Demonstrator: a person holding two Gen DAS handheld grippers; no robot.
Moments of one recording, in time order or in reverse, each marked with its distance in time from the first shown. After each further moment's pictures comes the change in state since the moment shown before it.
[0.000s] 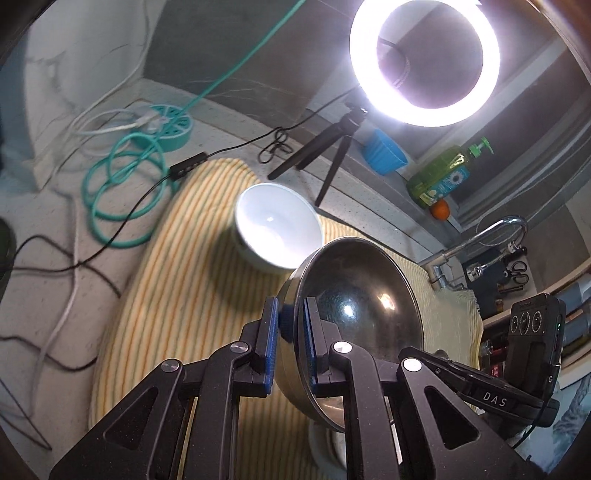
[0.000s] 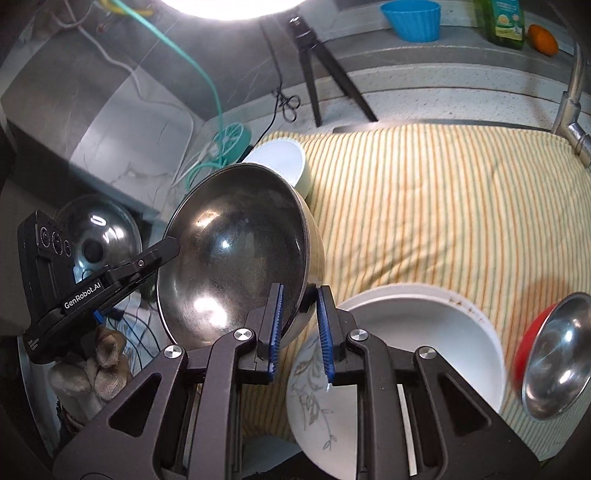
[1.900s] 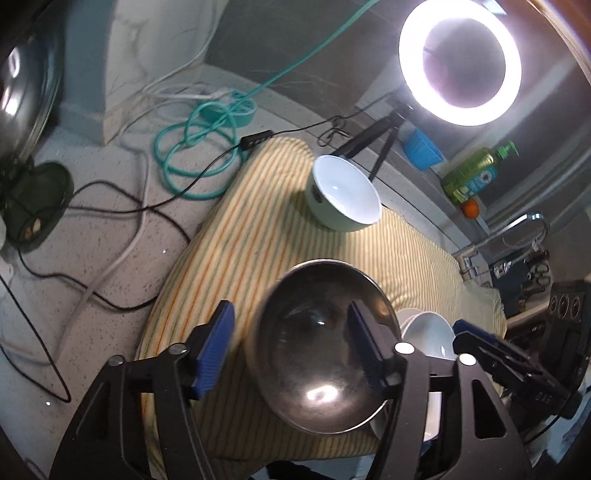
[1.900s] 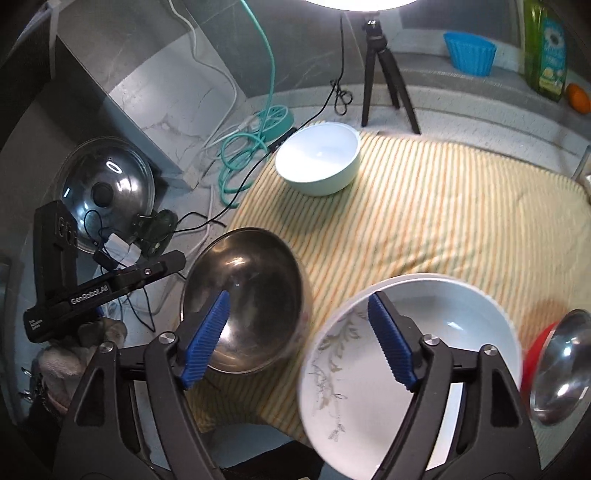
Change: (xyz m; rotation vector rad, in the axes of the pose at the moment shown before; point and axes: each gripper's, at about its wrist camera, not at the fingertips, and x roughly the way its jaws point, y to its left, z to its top) left arm -0.029 0.027 -0.051 -0.040 -0.009 0.119; right arm -0.004 0.034 -0.035 -0.232 -0.040 -0.025
